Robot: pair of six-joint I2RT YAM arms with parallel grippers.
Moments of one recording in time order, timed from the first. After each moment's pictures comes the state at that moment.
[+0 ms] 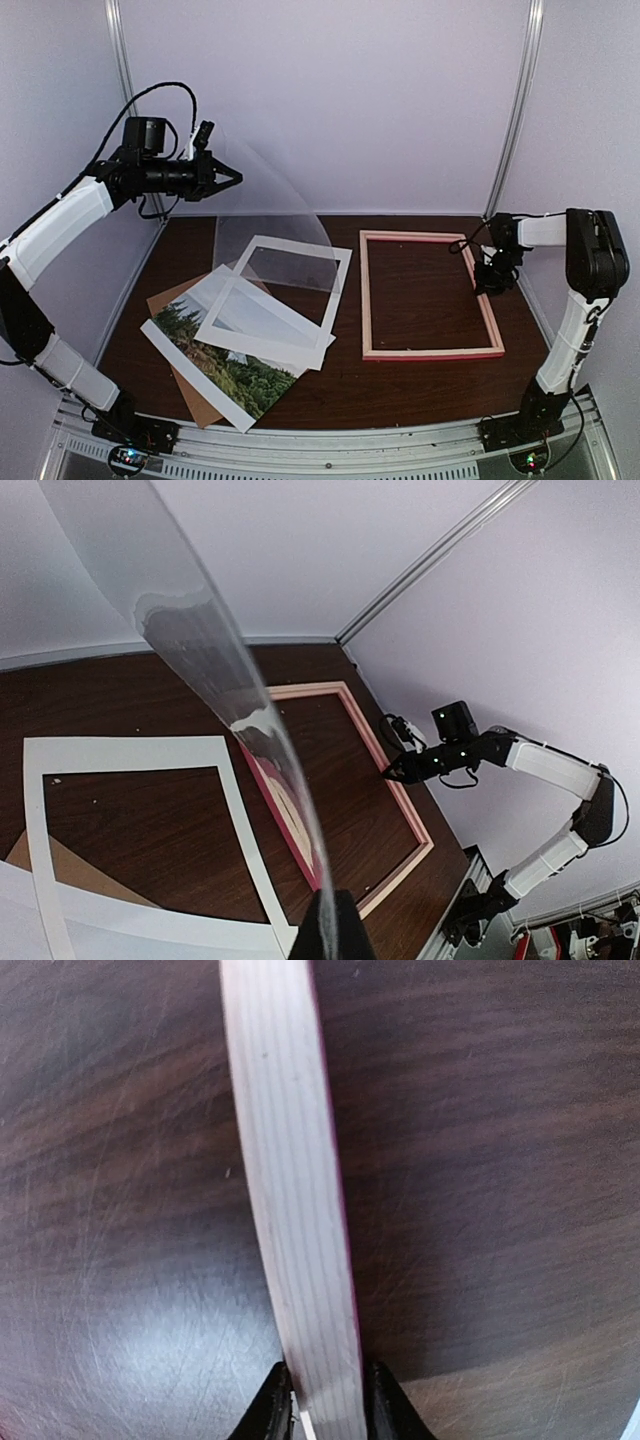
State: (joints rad) left arm -0.34 1.47 1.50 -0.44 0.65 -0.46; right arm -0.05 1.88 1.21 -0.66 -0.04 0.17
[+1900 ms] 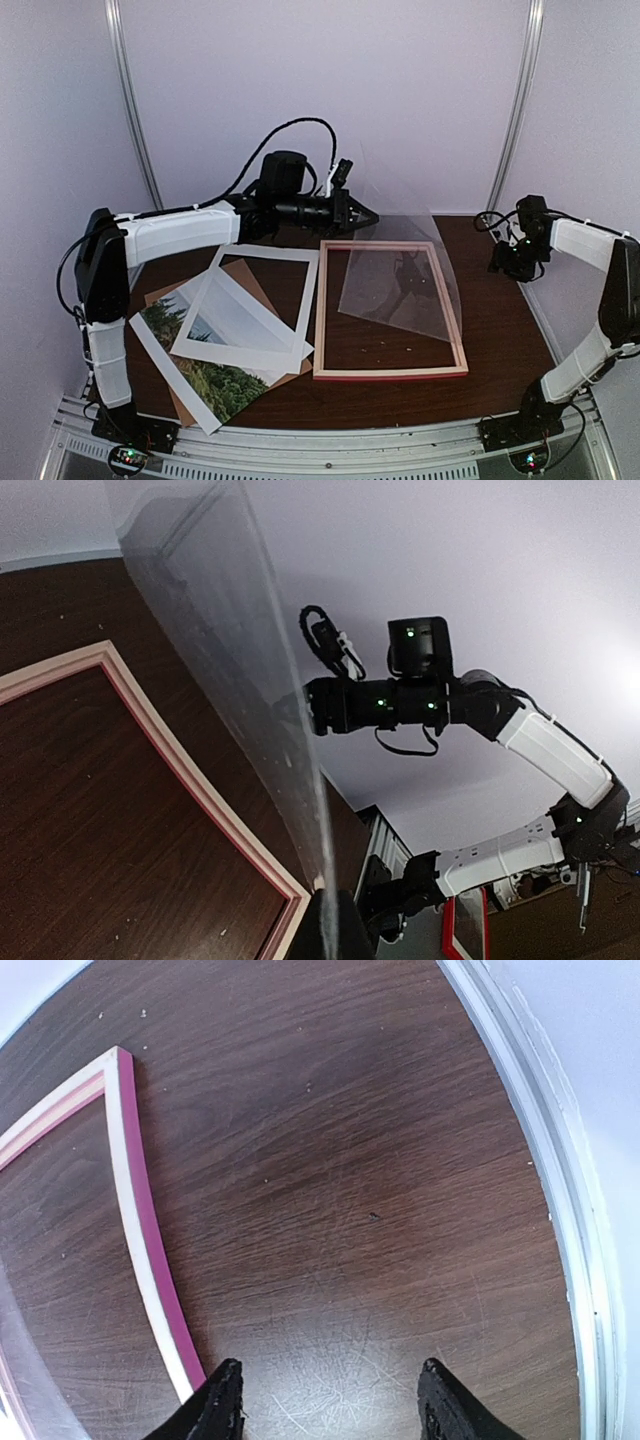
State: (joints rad) left arm -0.81 1.98 1.69 0.05 0.62 -0.74; right arm -0.09 1.51 1.07 -0.63 -0.05 0.29
